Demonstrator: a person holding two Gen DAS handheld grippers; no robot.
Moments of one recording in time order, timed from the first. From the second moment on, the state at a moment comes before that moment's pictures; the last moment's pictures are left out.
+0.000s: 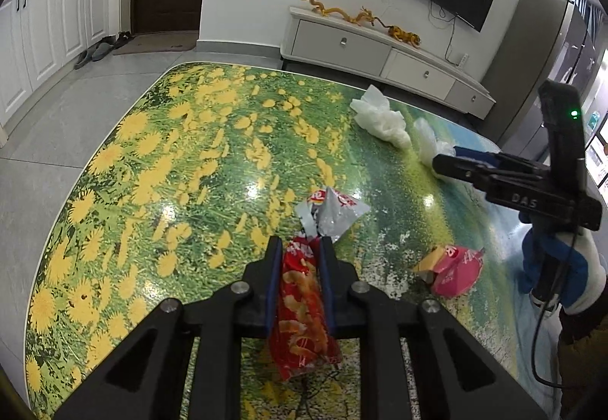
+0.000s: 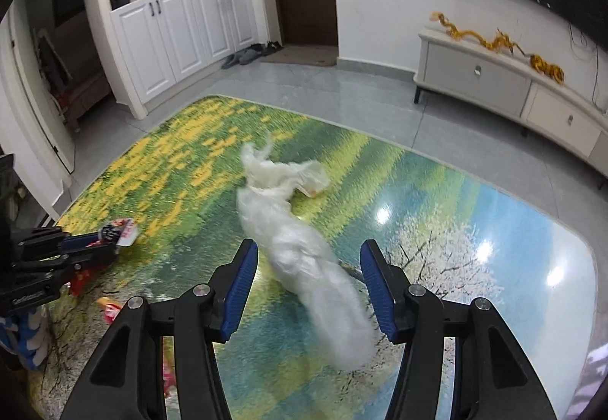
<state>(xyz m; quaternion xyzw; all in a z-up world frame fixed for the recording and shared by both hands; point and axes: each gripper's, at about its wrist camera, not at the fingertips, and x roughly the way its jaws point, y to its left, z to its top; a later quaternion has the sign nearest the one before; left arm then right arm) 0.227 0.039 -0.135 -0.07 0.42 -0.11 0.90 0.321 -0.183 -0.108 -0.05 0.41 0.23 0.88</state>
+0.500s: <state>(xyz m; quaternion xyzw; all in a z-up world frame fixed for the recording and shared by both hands) 0.228 0.035 -0.136 -0.07 0.42 -0.12 0.90 0.310 -0.196 -0.112 -0.04 0.42 0.22 0.88</state>
